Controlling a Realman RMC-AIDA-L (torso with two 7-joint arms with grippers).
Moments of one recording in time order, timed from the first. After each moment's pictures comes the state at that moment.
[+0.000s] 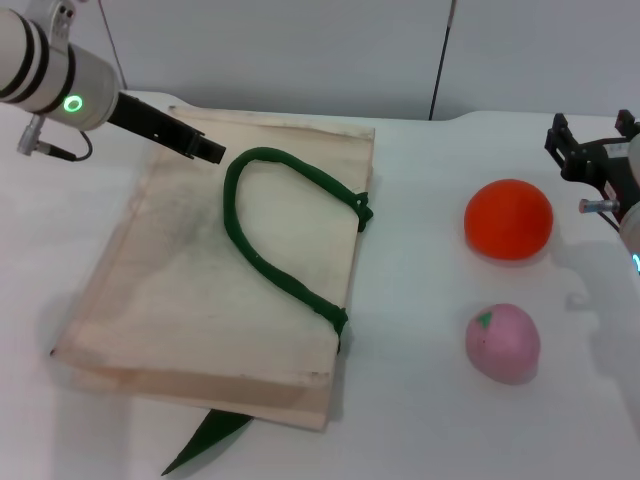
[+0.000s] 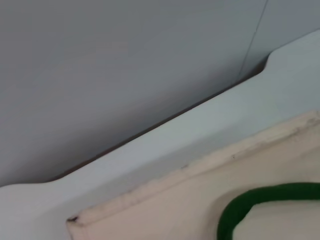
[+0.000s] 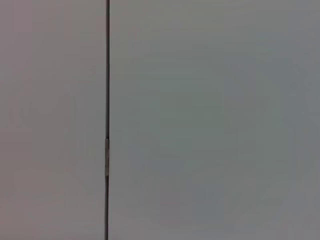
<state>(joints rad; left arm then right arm) -0.83 -2.00 0.87 0.91 -0.52 -1.24 0.85 0.29 2.01 -2.16 -1.04 -1.56 0.52 2.13</state>
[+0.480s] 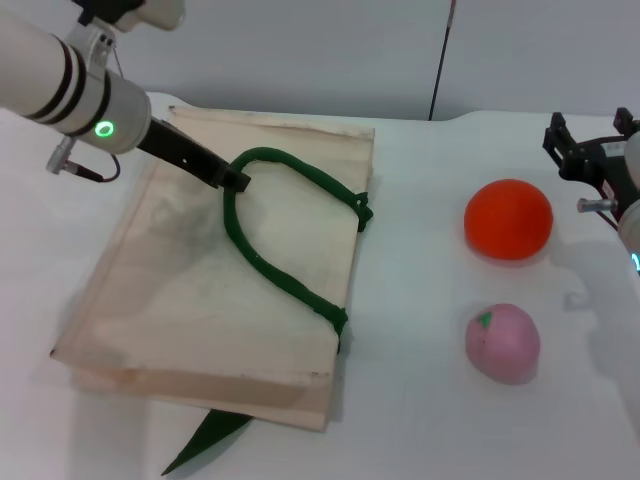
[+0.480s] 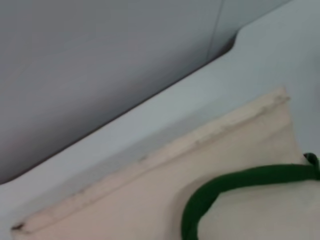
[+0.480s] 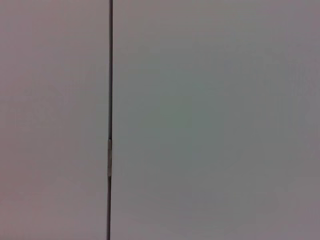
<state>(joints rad) -0.87 -2.02 0.87 0.83 -0.50 -1.23 0.93 0.29 2.01 -2.16 -1.04 -1.56 0.52 2.11</state>
